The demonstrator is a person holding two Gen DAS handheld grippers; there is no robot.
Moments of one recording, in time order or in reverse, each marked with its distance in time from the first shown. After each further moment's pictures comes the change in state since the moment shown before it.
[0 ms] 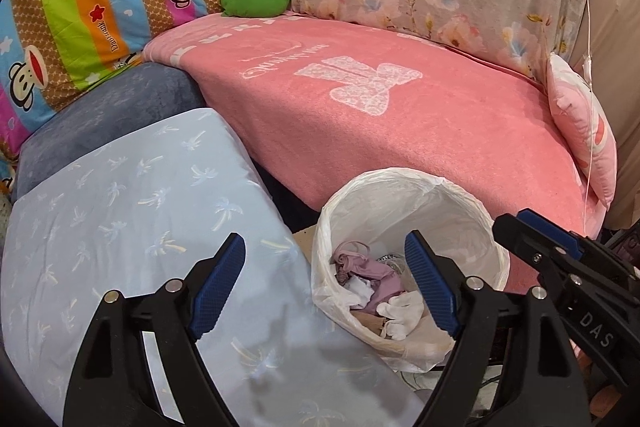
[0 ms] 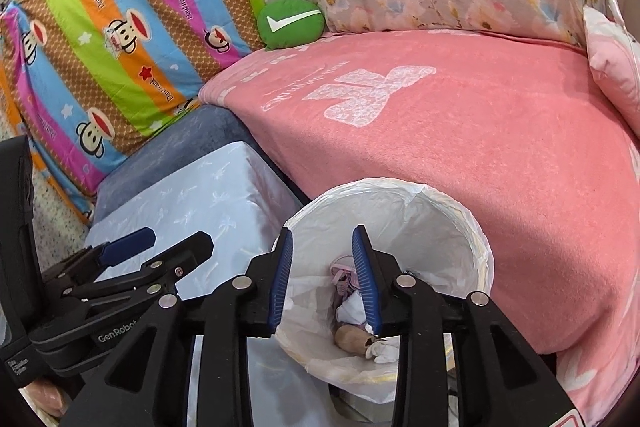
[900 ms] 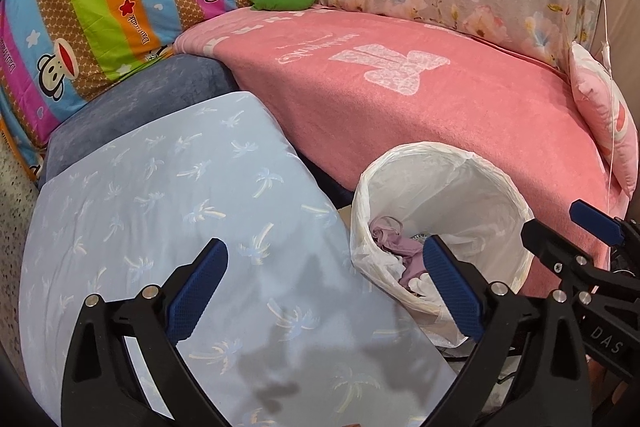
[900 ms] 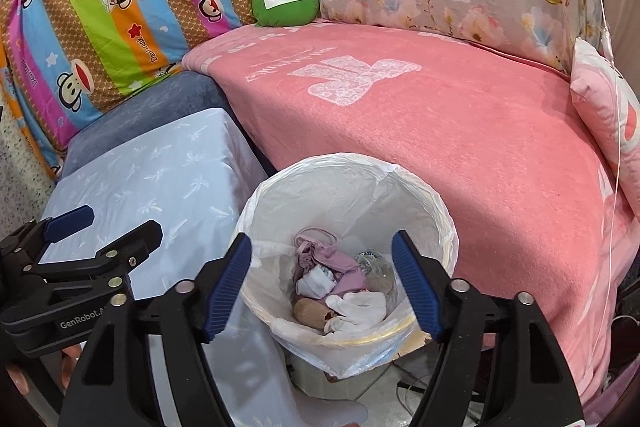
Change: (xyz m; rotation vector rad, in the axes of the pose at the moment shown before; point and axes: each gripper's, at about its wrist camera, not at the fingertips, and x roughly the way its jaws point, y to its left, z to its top) left arm -0.012 0.009 -0.028 -0.007 0.020 0.105; right arm -0.010 0.010 -0.028 -0.117 0.048 -0.139
